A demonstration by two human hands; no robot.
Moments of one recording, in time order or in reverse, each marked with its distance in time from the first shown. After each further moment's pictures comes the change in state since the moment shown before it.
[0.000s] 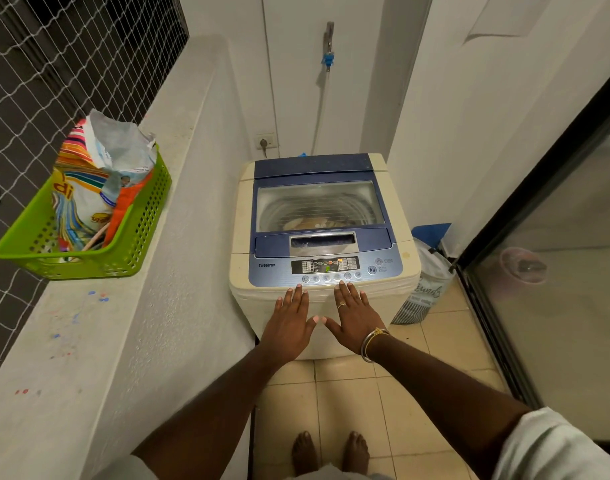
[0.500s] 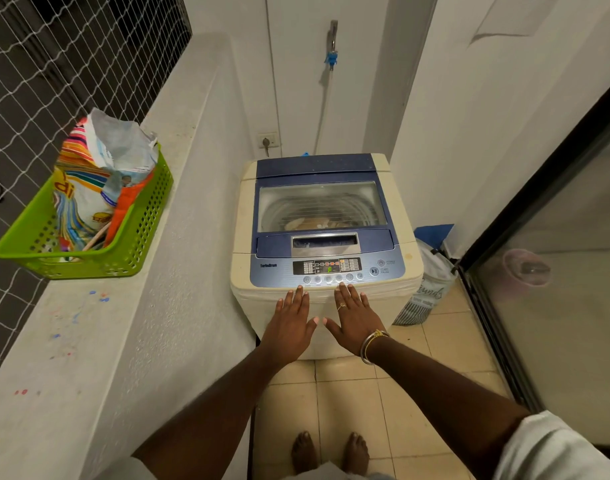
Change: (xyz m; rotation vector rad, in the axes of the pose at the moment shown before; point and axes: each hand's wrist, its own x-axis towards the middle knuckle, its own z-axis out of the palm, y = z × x) left_hand 0.004 -0.002 0.004 0.008 -0.018 -0.027; right_hand 0.004 -0.002 0.004 -0.015 -0.011 0.014
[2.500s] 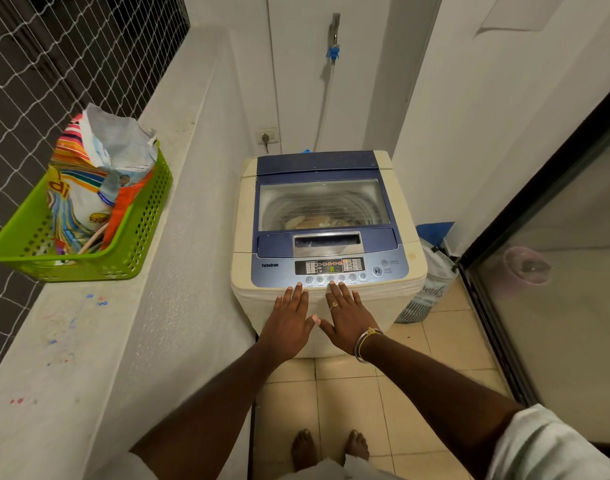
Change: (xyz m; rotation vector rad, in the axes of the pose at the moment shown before) left_hand 0.009 -0.014 0.000 0.003 0.010 0.020; right_hand 0.016 -0.015 0.003 -0.043 0.001 -0.075
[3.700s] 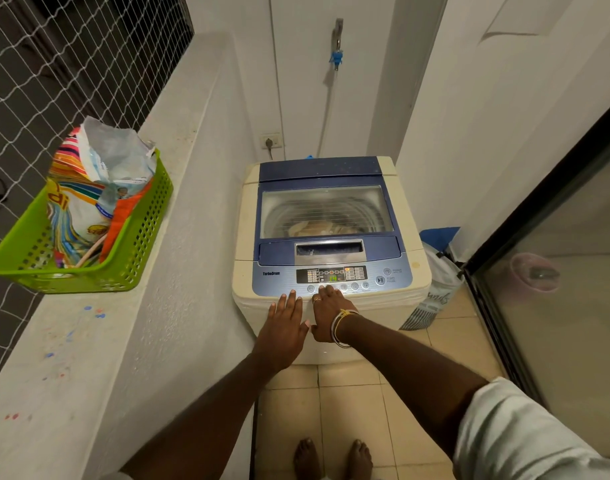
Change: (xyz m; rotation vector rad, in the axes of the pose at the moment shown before) left_hand 0.004 -0.010 -0.002 0.022 0.023 -0.057; right_hand 0.053 -0.022 -0.025 -0.124 -0.176 -0.052
